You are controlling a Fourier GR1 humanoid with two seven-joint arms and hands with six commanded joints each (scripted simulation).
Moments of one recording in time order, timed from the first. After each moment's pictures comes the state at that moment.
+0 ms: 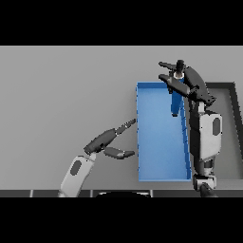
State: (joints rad) left arm -0.17 -0.03 -0.37 -1.60 -0.20 -0.44 0.09; right arm -0.69 -0.22 -0.20 -1.50 -0.28 0.35 0.60
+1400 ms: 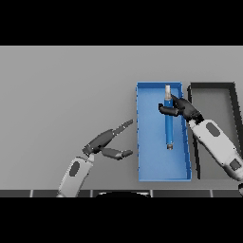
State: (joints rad) left arm -0.14 -0.02 -0.37 -1.60 -0.22 -0.42 0.05; right arm -0.67 -0.76 0.71 -1.28 -0.68 -0.06 0.61
